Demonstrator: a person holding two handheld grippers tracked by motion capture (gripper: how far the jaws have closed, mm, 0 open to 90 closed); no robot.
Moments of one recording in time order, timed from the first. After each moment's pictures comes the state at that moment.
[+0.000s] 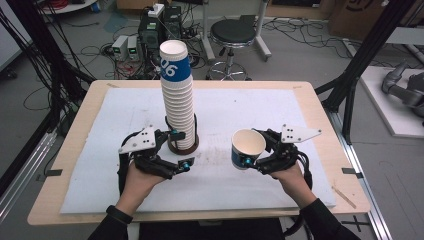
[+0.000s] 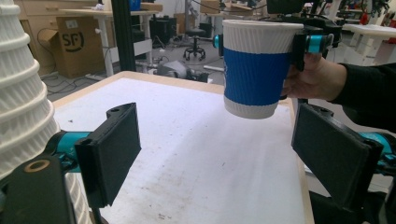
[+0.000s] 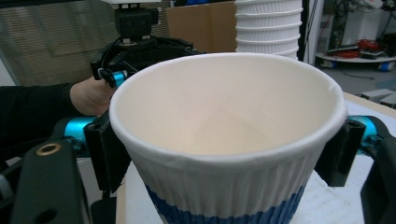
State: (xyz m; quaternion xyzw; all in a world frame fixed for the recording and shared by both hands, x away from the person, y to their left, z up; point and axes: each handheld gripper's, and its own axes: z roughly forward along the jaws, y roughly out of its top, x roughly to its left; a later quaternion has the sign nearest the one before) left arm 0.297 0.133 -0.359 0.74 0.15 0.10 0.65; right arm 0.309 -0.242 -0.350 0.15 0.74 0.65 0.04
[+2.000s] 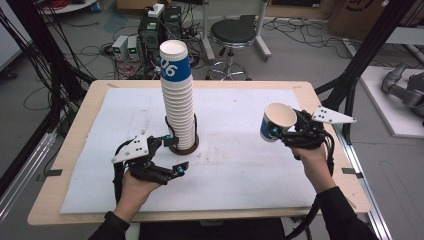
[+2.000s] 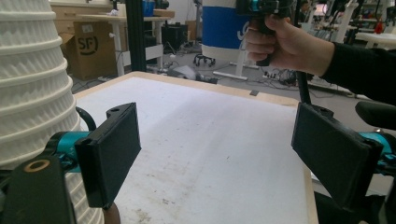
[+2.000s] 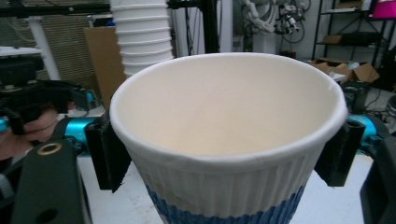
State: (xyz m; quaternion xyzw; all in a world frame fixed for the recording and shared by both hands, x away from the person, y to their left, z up) left arm 0.284 0.145 -0.373 0.72 0.16 0.12 0.66; right arm 0.343 -0.309 -0.329 0.25 0.70 0.65 0.17
